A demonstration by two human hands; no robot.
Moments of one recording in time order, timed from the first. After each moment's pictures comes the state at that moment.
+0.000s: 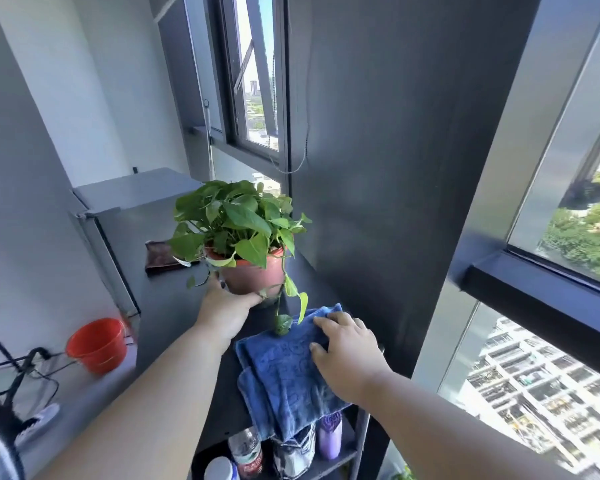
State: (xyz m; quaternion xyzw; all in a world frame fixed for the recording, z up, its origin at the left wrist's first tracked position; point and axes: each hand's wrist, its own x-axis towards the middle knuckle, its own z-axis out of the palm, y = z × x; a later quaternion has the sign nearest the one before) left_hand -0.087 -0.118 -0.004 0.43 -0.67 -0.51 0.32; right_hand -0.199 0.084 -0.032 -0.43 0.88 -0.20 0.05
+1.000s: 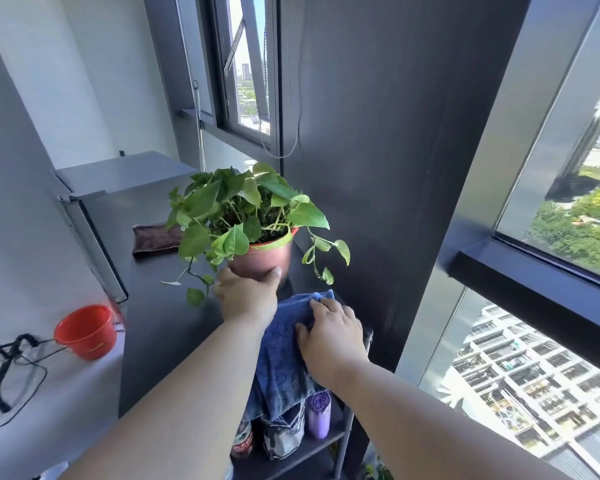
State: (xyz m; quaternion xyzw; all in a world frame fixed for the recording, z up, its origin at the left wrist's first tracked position) left_hand -0.128 -0.069 -0.010 0.53 -0.65 -0.44 0.32; right_hand -0.188 0.073 -0.042 -0.38 0.90 -0.20 0.03
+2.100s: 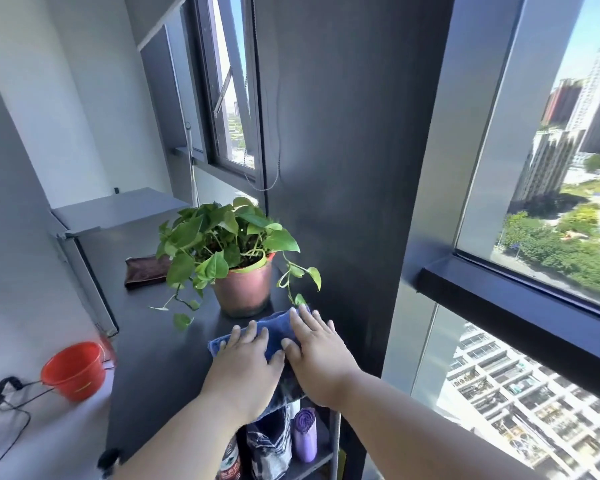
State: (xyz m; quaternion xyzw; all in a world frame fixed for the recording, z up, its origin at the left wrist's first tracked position) left_hand -0.062 0.010 -0.006 0.34 -0.92 -0.18 0.06; right_hand -0.185 0.121 -0.008 -0.49 0.84 -0.24 0.08
